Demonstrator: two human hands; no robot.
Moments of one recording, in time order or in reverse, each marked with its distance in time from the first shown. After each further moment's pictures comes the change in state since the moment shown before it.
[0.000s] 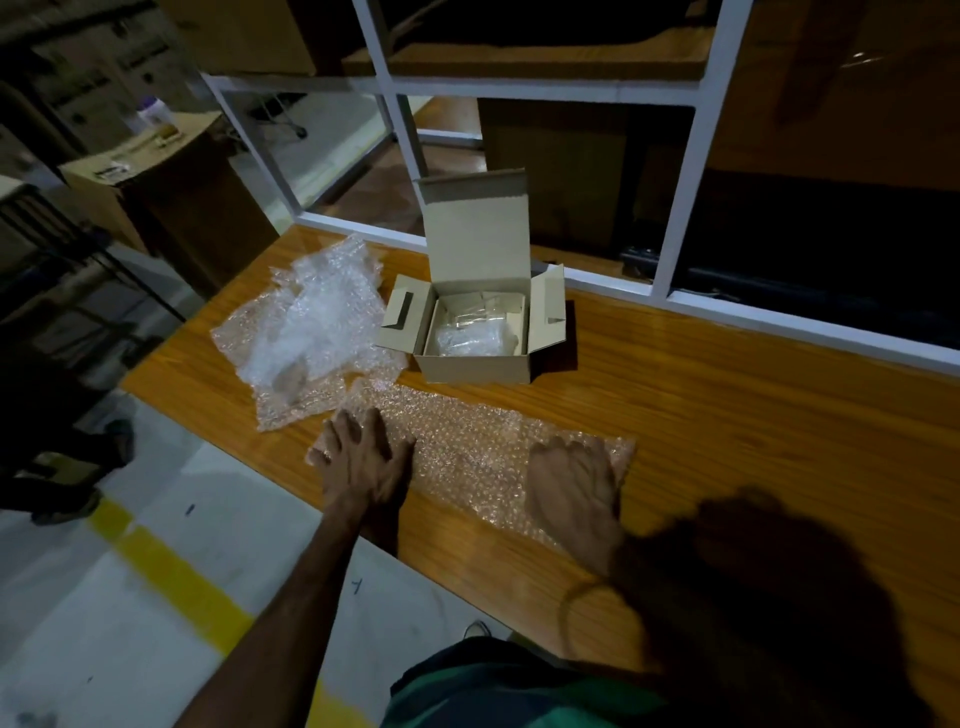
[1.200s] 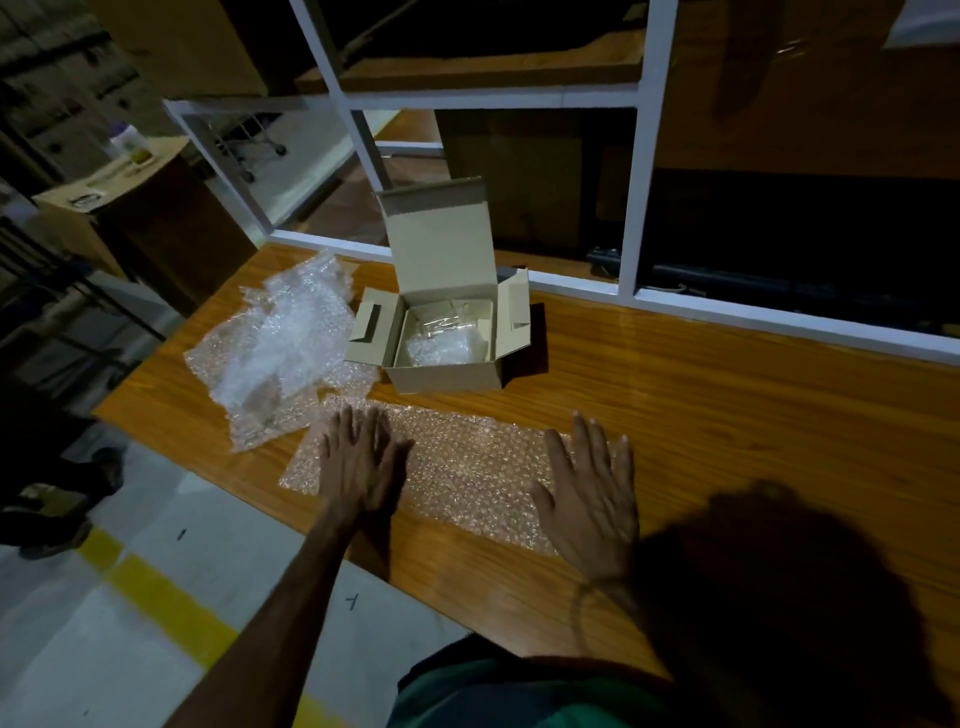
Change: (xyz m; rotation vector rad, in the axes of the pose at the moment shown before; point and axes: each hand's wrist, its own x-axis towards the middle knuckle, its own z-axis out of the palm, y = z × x) left_hand 0.012 0.018 0.010 -0.060 0.033 0.205; right_hand -0.025 0.051 0.046 0.098 0.253 0.179
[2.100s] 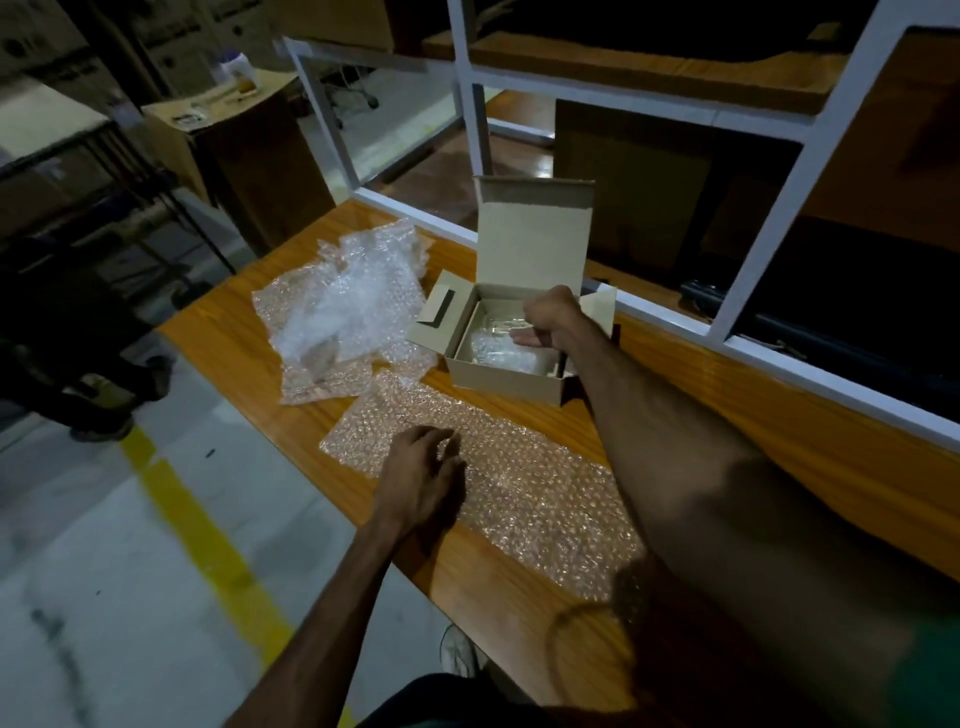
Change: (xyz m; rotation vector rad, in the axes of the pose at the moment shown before) left_hand -0.031 0.029 -0.003 -0.269 0.053 0.047; right_hand 0.297 -0.112 -0.031 1.178 -0.582 0.476
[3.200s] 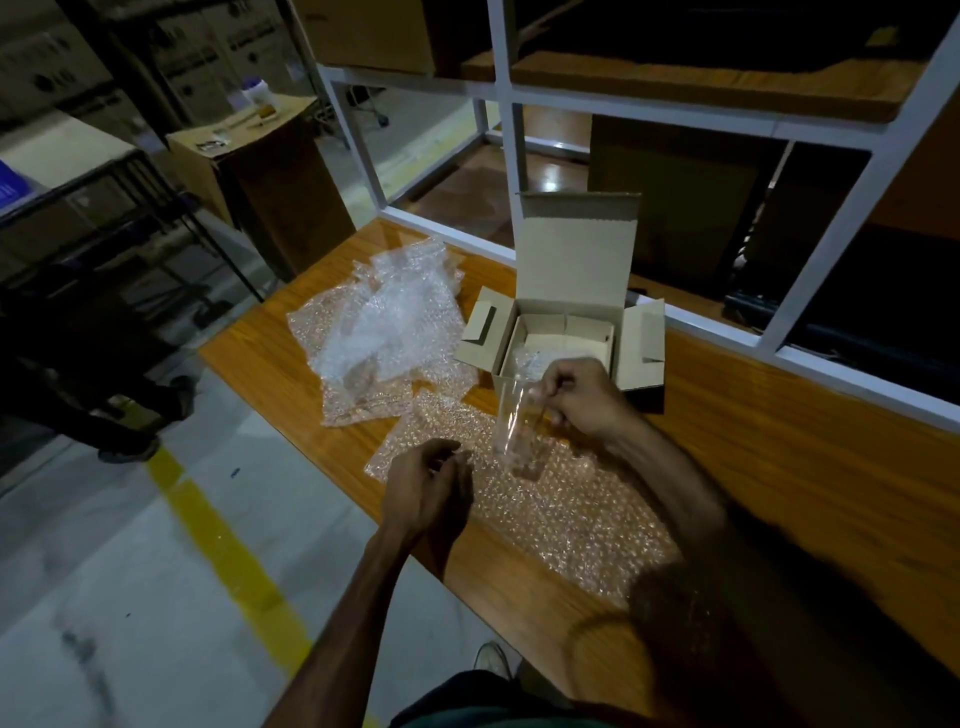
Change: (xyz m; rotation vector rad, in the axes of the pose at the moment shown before) left_hand 0.005 -0.026 -0.050 -0.256 0.098 -0.093; right_hand -0.107 0.056 0.020 -0.190 -0.152 -0.400
